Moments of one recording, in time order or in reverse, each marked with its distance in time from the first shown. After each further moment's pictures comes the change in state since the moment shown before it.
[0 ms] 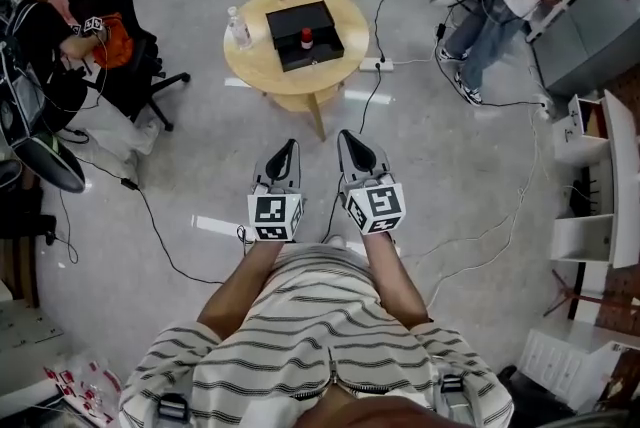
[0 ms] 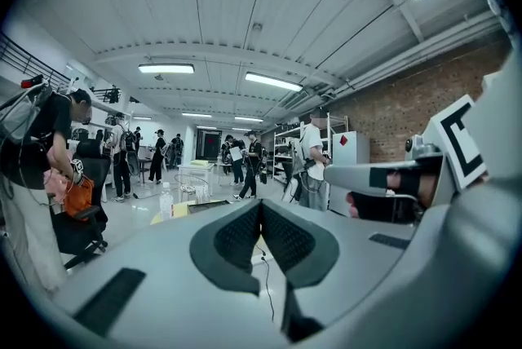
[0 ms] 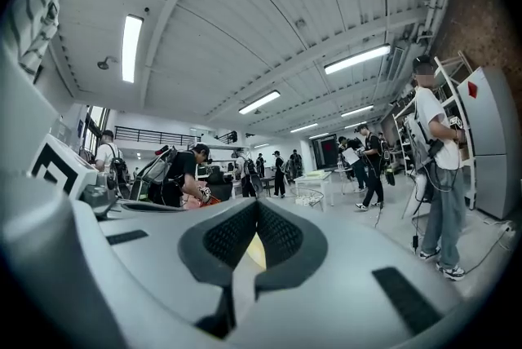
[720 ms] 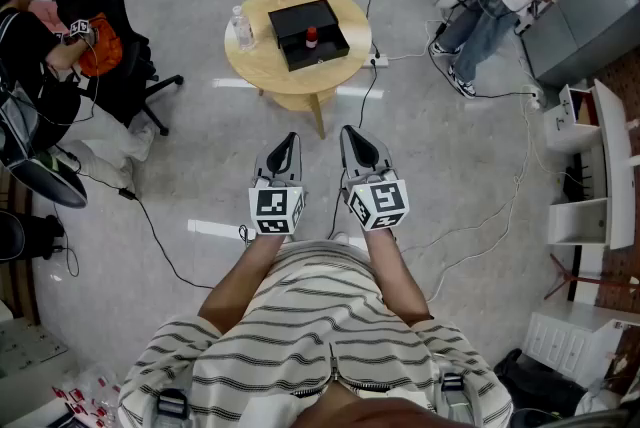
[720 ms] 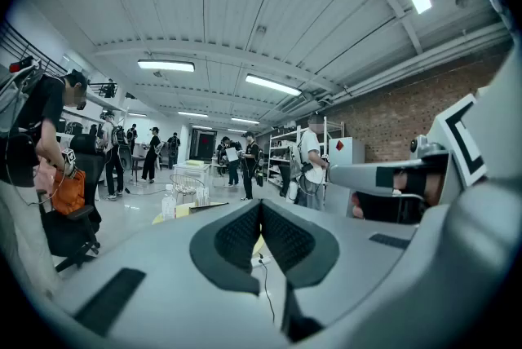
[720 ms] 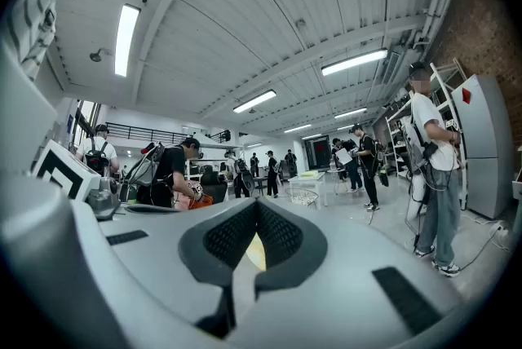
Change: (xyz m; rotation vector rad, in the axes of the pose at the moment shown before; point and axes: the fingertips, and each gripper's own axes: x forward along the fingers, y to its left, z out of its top) left arm -0.002 0.058 0.005 -0.028 -0.013 -0.057; right arm 0.035 0.039 0.003 0.001 0.005 -0.068
